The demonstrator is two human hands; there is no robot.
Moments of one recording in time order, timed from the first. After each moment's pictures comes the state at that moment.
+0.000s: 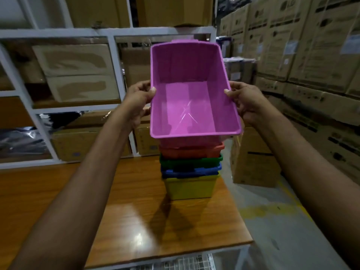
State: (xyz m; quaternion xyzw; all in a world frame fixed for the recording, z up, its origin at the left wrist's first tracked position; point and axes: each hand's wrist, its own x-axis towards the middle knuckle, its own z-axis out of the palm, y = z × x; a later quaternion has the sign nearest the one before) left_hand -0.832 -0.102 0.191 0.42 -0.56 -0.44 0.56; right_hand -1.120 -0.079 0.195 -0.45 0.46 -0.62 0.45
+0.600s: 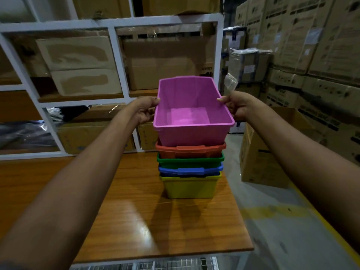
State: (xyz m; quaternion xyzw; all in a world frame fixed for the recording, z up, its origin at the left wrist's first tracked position) left_hand -0.854 -0.168 0.159 0.53 -0.45 -0.56 0.46; right_hand -1.144 -0.163 0.163 -0.40 0.58 -0.45 0.55
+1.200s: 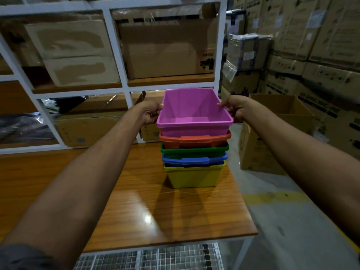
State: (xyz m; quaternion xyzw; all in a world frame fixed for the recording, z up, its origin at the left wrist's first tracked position) left_hand -0.852 -0.172 0.125 0.61 -0.41 -0.54 0.41; right_hand -1.130 -0.171 0.120 -0.35 0.64 -0.40 0.56
